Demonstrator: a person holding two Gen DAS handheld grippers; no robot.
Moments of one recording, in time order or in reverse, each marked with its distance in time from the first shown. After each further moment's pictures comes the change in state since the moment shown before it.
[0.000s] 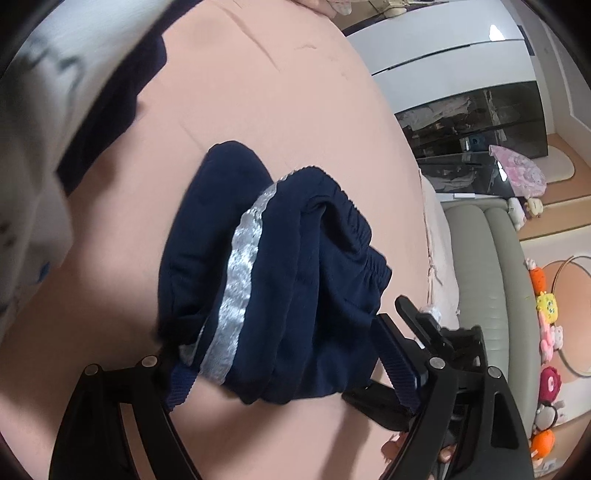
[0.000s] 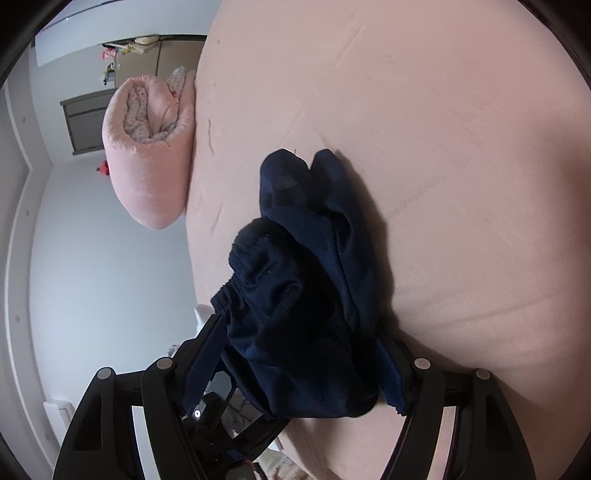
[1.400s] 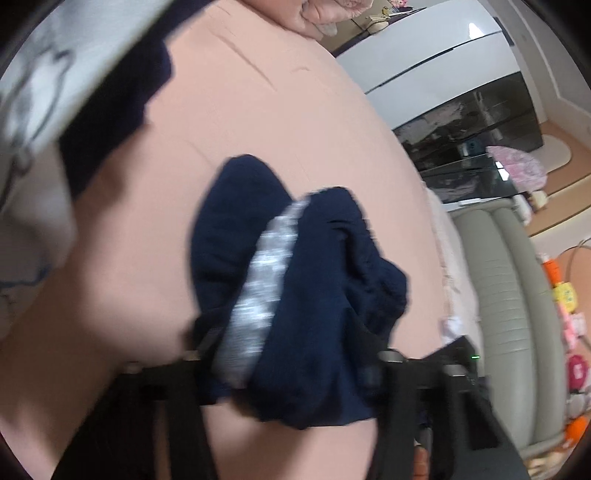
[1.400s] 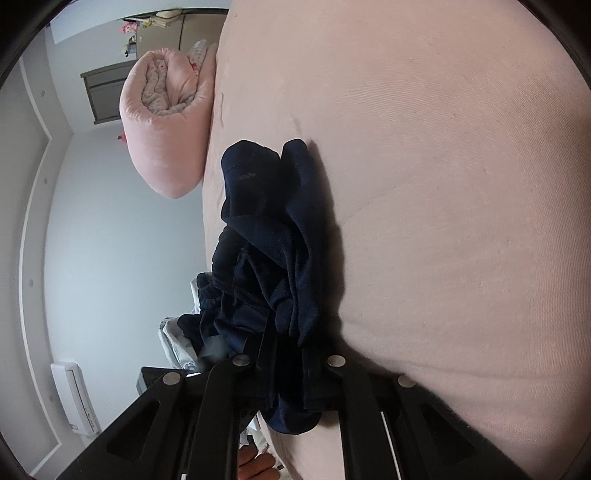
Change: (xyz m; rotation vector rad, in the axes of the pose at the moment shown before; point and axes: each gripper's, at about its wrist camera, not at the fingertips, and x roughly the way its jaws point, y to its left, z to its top) left arm -0.003 0.019 -0.020 0.105 -0.140 0.076; right arm 0.010 -0.036 0.010 -0.097 0.111 0.072
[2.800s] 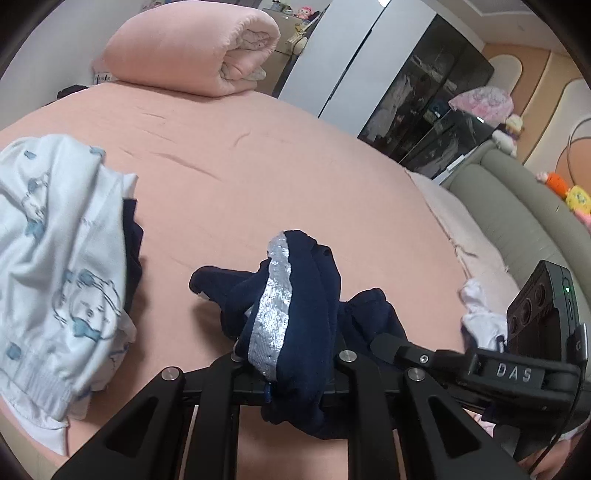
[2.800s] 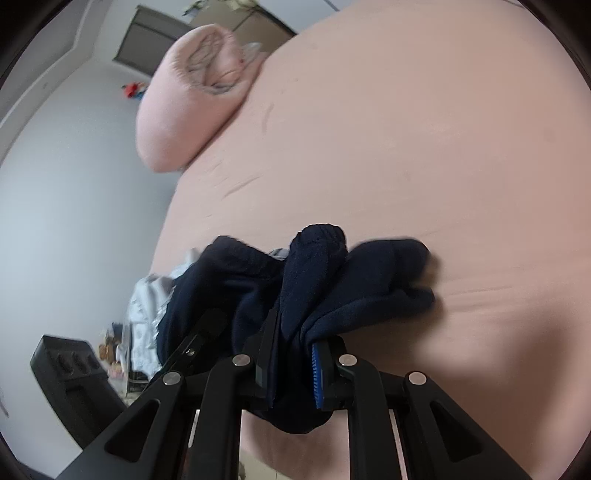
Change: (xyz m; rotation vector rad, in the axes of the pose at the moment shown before) left arm -0.064 -0.078 0.008 0.370 -0.154 0.112; right arm -0.021 0.137 -0.077 -0.377 -0.163 -0.354
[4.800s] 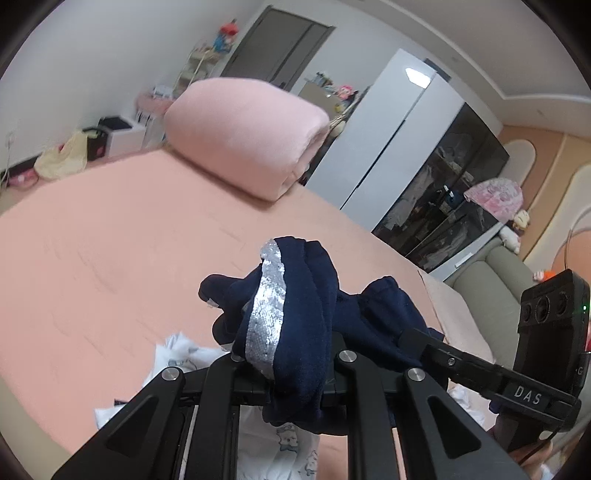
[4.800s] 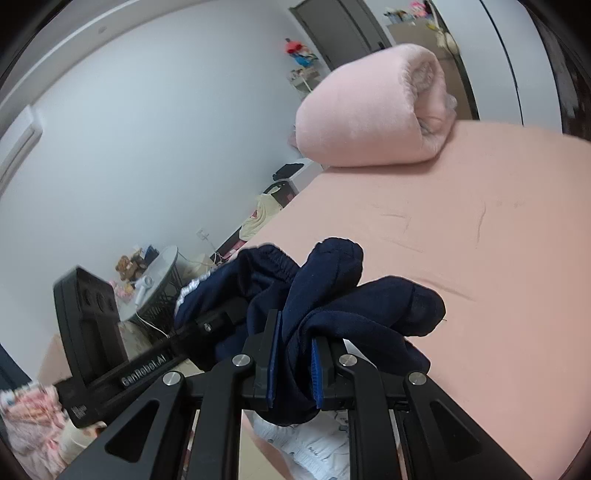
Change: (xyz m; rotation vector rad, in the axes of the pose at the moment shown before) left arm -0.133 0.123 0.147 -0.105 -0.249 0.022; right arm 0.033 0.309 0.039 -0.596 -0.055 0.143
